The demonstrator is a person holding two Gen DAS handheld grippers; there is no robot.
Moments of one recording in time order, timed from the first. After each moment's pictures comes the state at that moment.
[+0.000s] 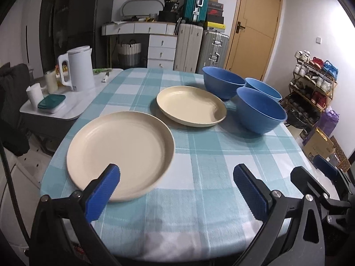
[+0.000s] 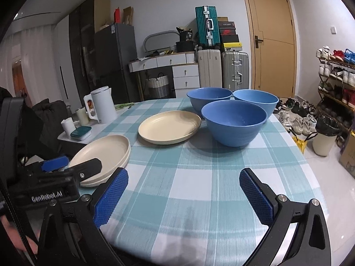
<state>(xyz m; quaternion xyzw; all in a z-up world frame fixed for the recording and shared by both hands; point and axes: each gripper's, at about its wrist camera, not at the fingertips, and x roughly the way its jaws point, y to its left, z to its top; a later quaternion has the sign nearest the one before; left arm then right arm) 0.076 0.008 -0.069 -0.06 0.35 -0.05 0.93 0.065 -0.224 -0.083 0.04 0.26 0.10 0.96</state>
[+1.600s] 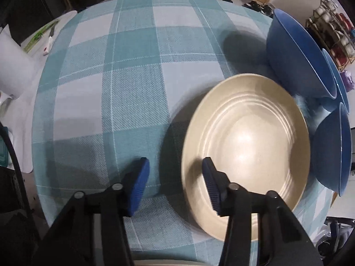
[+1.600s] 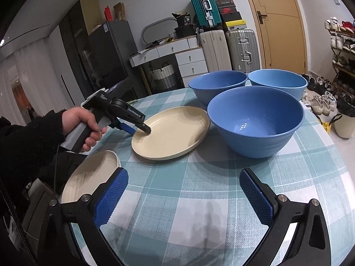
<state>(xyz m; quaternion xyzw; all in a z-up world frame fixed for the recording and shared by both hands) 0.406 0.027 -0.142 0.00 0.64 -0.12 0.76 0.180 -0.228 -0.105 0.11 0.30 0.13 0.94</state>
